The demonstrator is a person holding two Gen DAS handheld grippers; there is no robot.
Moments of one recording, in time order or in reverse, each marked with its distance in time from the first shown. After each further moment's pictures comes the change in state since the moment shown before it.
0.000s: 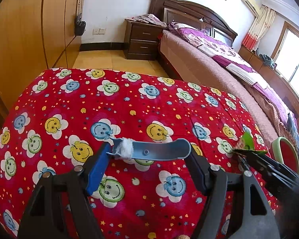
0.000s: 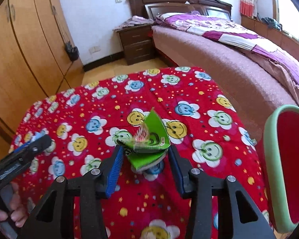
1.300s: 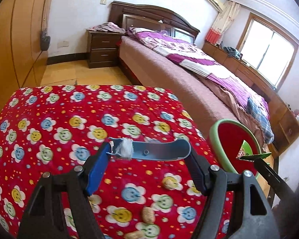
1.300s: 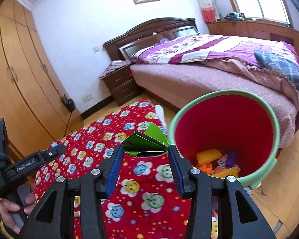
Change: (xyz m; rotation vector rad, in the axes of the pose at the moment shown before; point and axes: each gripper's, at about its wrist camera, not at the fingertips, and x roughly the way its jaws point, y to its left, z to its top) left arm -0.092 -0.120 -0.026 0.137 -0.022 -0.213; right arm -0.170 -0.115 -0.073 0.257 -0.272 0.020
